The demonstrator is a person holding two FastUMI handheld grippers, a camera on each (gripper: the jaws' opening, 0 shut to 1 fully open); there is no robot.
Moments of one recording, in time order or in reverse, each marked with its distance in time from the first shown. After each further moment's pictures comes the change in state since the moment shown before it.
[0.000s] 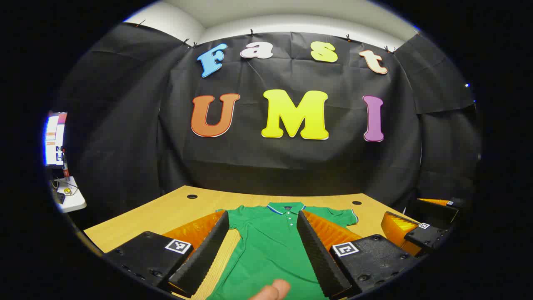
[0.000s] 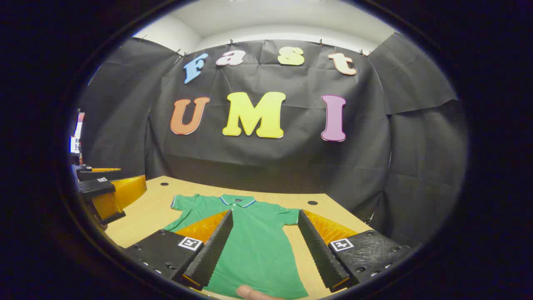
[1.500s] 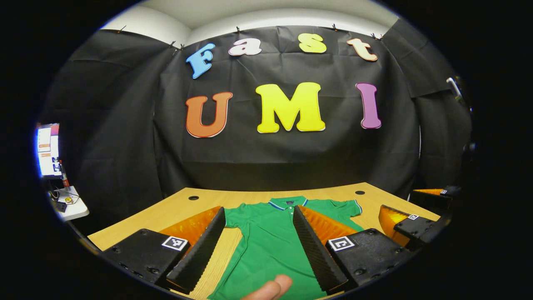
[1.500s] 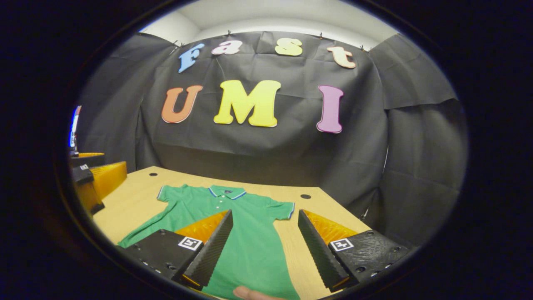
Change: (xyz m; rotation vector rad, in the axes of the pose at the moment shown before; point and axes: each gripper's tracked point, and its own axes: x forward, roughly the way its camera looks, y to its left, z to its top) left arm 0.008 -0.004 0.004 0.050 -0.026 0.068; right arm 0.041 -0.025 -0.027 0.000 0.066 -0.044
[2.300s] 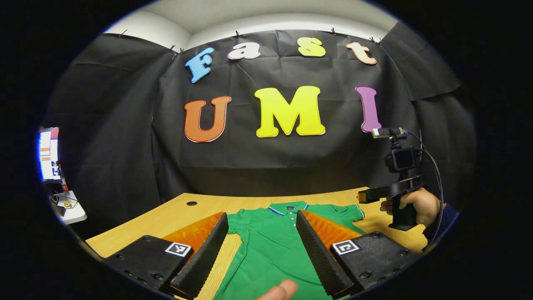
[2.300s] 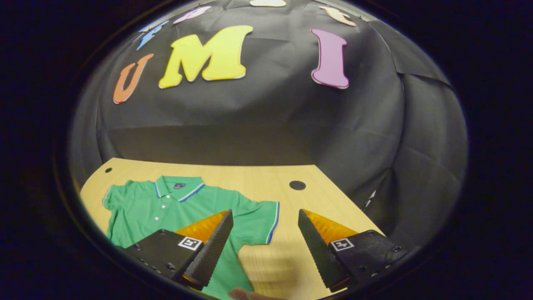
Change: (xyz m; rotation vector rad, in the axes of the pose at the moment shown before) left arm 0.016 -0.009 -0.014 -0.017 0.022 -0.049; right arm 0.254 -0.074 -0.047 0.068 0.333 -0.114
